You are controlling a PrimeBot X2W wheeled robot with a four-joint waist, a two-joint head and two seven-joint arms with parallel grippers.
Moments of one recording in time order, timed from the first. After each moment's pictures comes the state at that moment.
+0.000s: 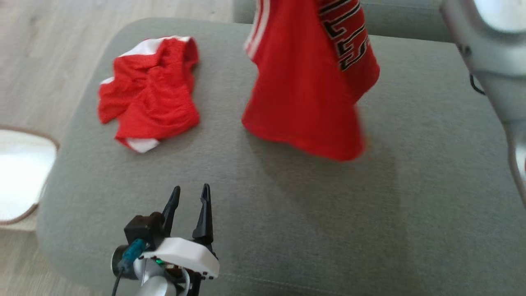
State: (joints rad) left arm -0.04 0.04 -0.36 0.27 -0.36 0.14 -0.26; right arm -1.42 -0.20 0.72 0.69 0.18 0.12 -0.25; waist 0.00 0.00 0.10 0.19
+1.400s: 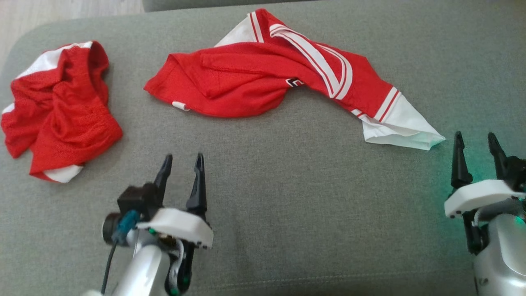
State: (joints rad) left arm -0.15 0.04 -0.33 0.30 -0.31 0.12 -0.26; right arm -0.34 -0.16 -0.16 0.66 0.04 0.12 -0.26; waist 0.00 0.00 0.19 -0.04
